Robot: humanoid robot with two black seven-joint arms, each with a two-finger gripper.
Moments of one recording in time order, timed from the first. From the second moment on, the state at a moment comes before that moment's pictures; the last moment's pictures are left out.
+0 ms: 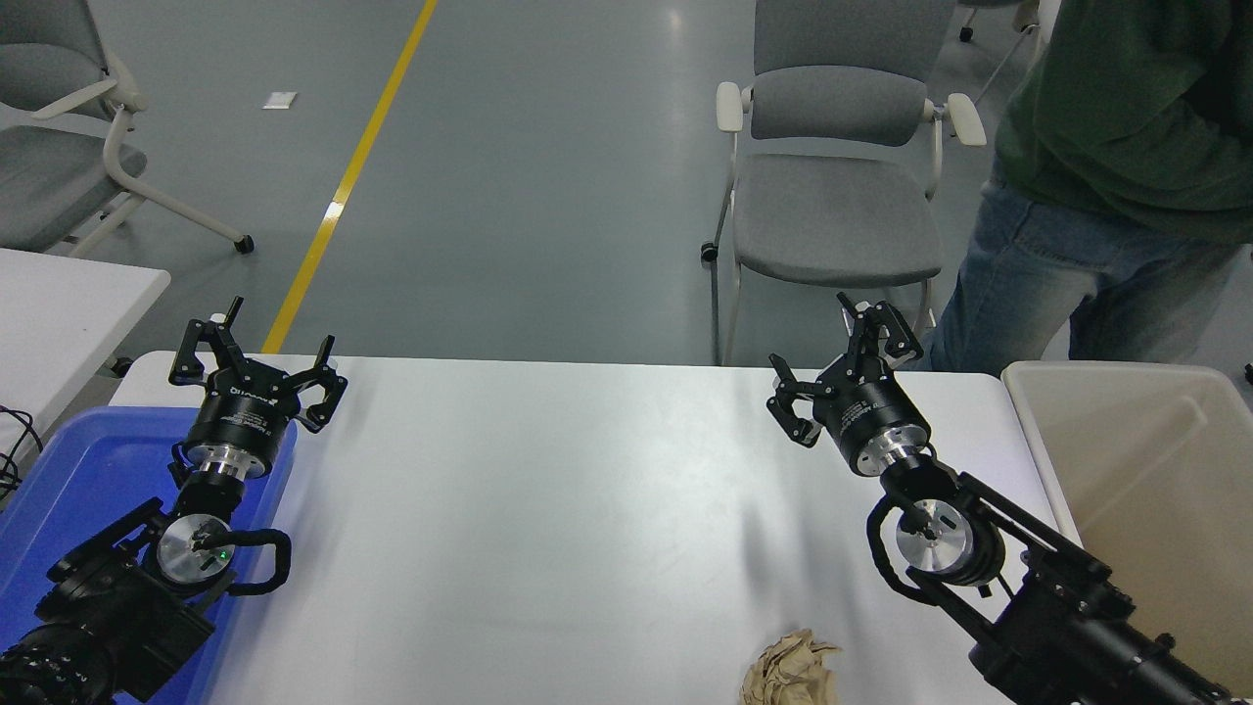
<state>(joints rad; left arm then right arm) -0.55 0.33 -0.83 -0.44 -0.19 -0.66 -0.48 0.51 -0.26 0.72 1.06 -0.08 -0.07 0.41</state>
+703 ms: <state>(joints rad) -0.55 0.33 -0.83 -0.44 -0.19 -0.66 -0.48 0.58 -0.83 0.25 1.40 -0.45 -0.07 0.37</state>
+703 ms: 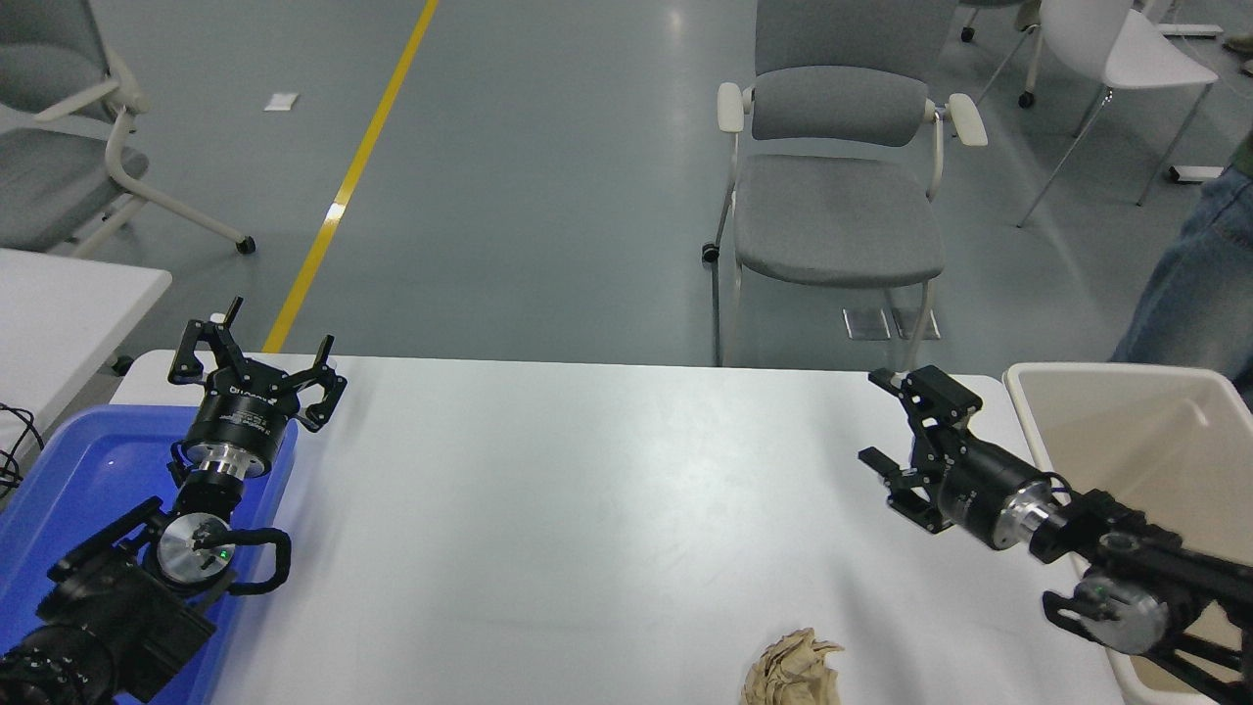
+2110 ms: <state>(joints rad) -0.55 0.33 -0.83 -0.44 -0.19 -0.66 -0.48 0.71 -1.19 -0.32 1.74 -0.71 -0.07 0.32</state>
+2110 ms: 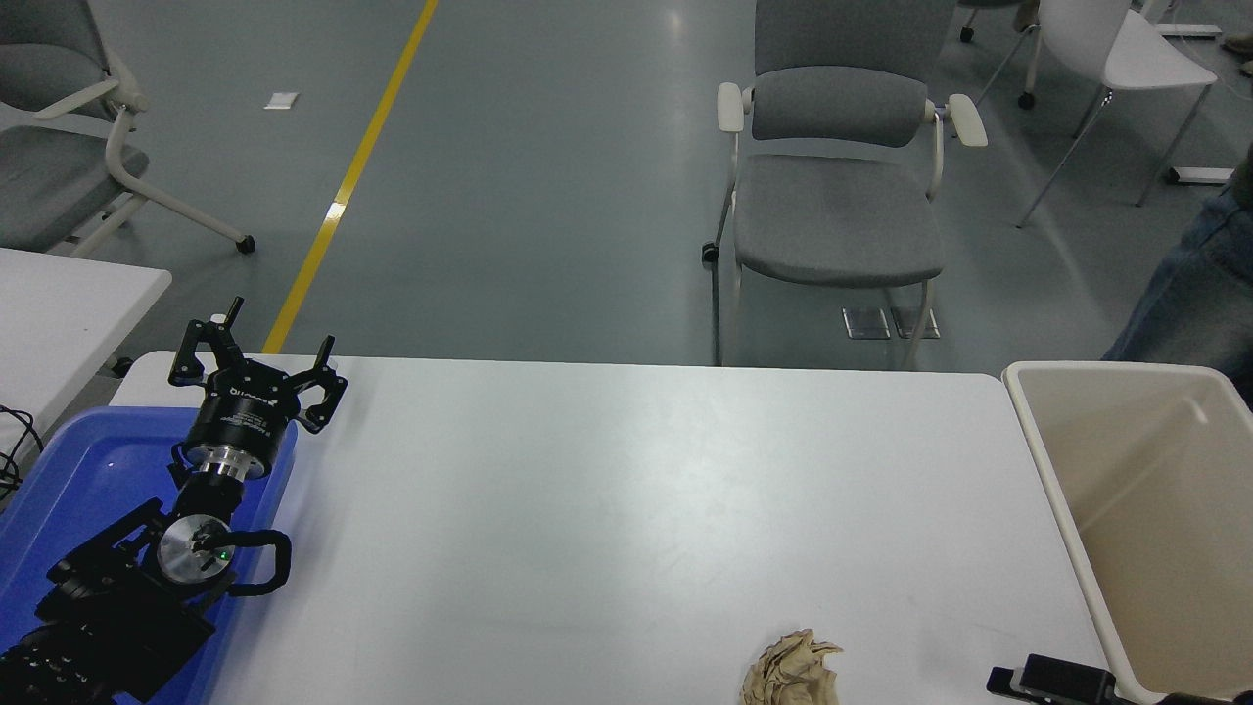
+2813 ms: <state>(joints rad) -0.55 0.33 -0.83 -0.44 -0.19 -0.66 -0.48 0.71 -0.86 -0.33 1.61 -0.58 -0.13 0.24</state>
